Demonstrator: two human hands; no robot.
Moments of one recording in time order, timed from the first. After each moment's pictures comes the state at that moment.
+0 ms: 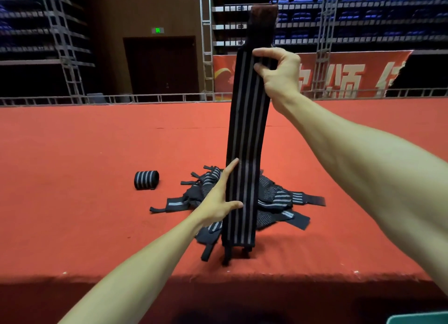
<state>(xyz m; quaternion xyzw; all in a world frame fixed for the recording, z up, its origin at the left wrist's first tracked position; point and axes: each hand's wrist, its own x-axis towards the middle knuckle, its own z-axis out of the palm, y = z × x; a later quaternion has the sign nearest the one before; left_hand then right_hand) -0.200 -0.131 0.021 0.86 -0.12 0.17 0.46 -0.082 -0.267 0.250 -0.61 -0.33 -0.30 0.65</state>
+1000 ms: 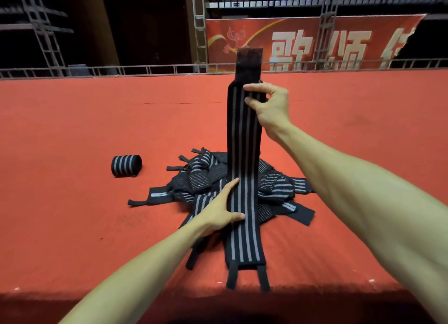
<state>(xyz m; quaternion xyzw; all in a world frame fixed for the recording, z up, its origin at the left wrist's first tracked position) -0.135 -0.130 -0.051 0.87 0.01 0.01 0.50 0.001 -0.247 0.125 -0.68 -0.29 -0.21 0.64</state>
